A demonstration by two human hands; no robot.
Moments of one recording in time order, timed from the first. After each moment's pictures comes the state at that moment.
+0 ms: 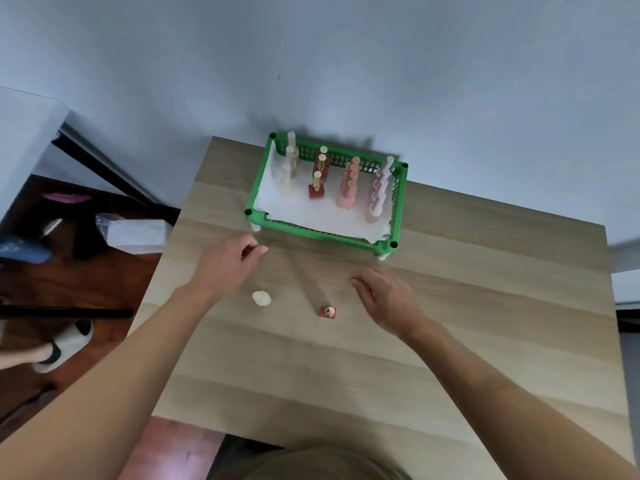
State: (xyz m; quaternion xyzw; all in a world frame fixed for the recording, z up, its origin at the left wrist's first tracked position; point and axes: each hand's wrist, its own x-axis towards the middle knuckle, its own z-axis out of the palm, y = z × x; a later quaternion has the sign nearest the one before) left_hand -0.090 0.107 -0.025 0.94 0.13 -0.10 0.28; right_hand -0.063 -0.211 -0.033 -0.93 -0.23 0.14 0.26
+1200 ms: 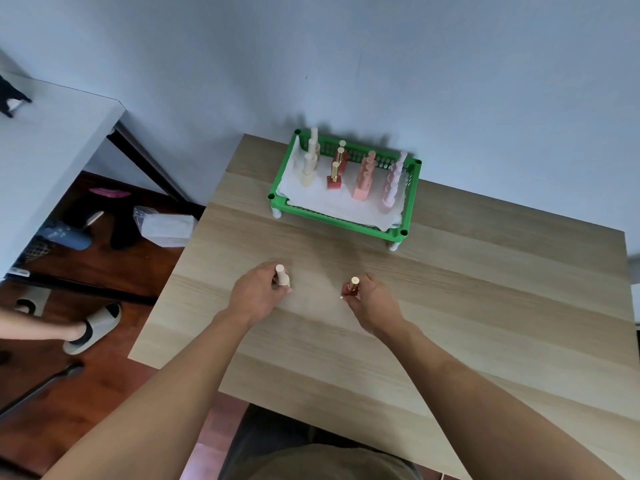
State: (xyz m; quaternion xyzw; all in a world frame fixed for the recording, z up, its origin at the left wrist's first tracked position) left_hand -0.174 0.060 -0.062 0.93 0.19 -0.10 0.31; right_hand -0.109 -0.186 -0.056 -0.93 -0.13 0.24 0.23
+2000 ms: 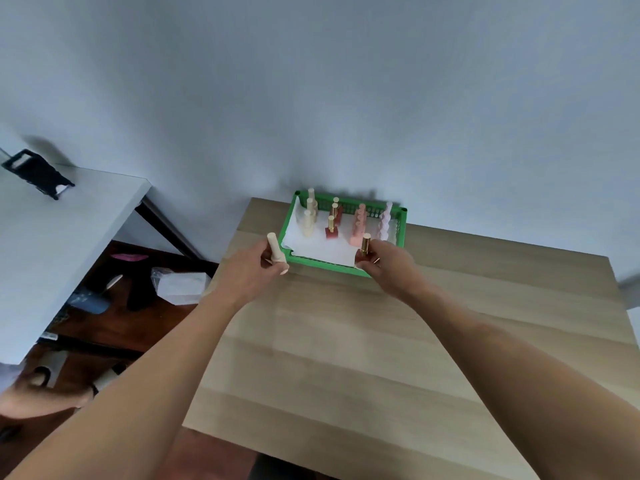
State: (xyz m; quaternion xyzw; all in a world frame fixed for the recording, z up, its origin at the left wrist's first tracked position) left_hand -0.101 0.098 0.058 0.93 0.16 -0.01 0.32; right_hand -0.011 -0.189 0.051 -0.91 -0.20 0.14 0.33
